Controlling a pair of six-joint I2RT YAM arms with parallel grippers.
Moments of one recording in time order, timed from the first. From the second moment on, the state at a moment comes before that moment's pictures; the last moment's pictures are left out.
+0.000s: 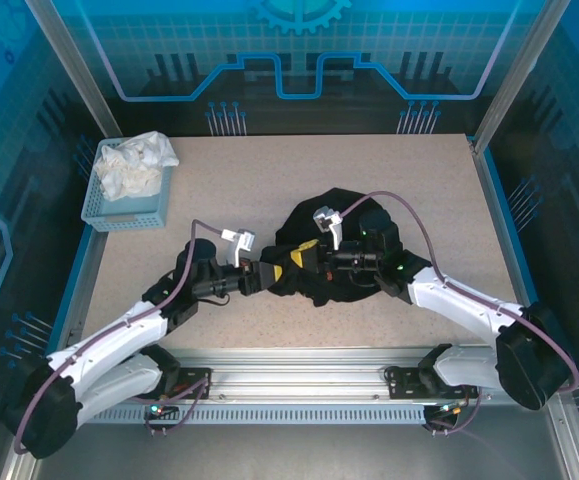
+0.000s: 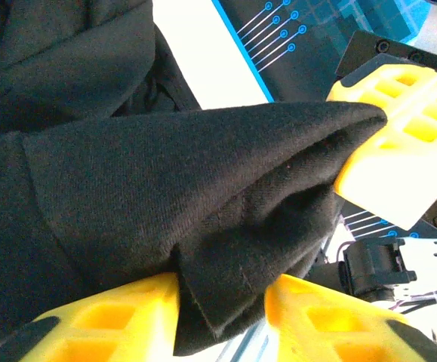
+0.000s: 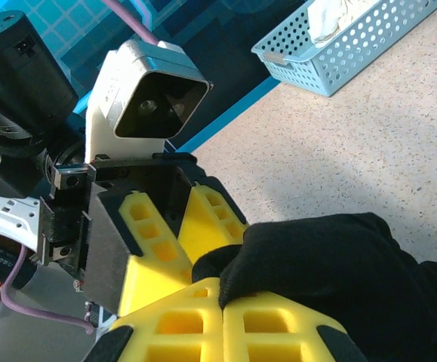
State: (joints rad) left arm -0.55 0.96 0.47 0.12 0.52 -0.67; right arm 0.62 1.23 0.70 0.22 -0.71 0.37
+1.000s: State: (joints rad) left arm -0.69 0.93 0.72 -0.20 0.59 -0.70; right arm 0.68 1.20 0.91 -0.43 -0.16 0.04
